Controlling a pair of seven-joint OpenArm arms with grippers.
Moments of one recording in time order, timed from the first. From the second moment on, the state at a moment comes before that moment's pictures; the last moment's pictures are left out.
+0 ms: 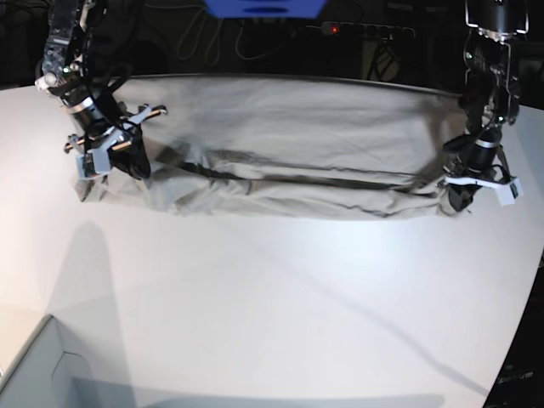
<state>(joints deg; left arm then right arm) 10.2 -20.9 -6.7 73.5 -49.6 -5.6 5.3 -20.9 3.3 21.1 93.9 7.6 39.0 -14.7</state>
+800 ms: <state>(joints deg) 19.8 -20.8 -14.4 85.2 -49.7 -5.7 5.7 -30.6 2.8 27.1 100.1 14.8 39.0 -9.7</state>
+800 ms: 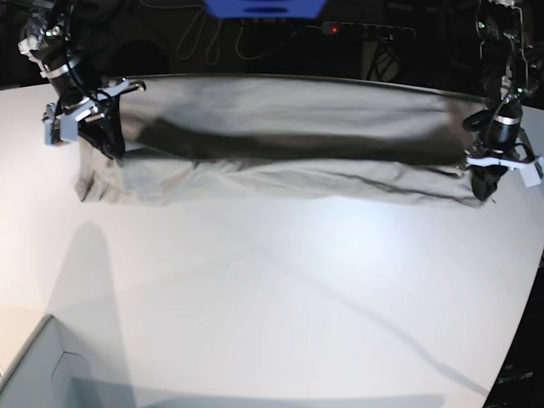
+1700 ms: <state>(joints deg) 20.0 -20.8 -14.4 81.8 -49.5 -5.9 5.6 -39.4 1.0 22.3 94.4 14.5 39.0 -0.3</state>
